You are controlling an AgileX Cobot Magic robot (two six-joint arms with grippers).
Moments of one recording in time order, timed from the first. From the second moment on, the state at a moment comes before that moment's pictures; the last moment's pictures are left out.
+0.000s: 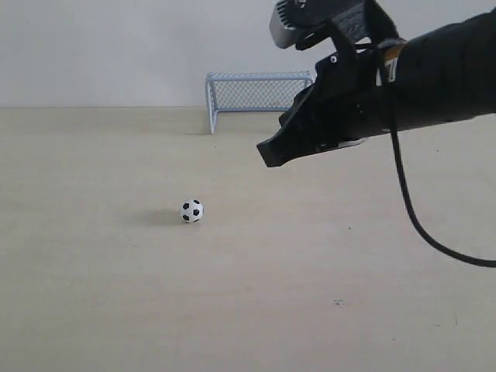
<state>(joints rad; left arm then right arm) 0.00 0.05 0.00 0.28 0.34 -0.16 0.66 1.38 -0.96 0.02 0.29 -0.14</state>
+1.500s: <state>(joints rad) 0.00 0.05 0.00 0.28 0.34 -0.16 0.74 2.01 -1.75 0.30 0.97 -0.37</state>
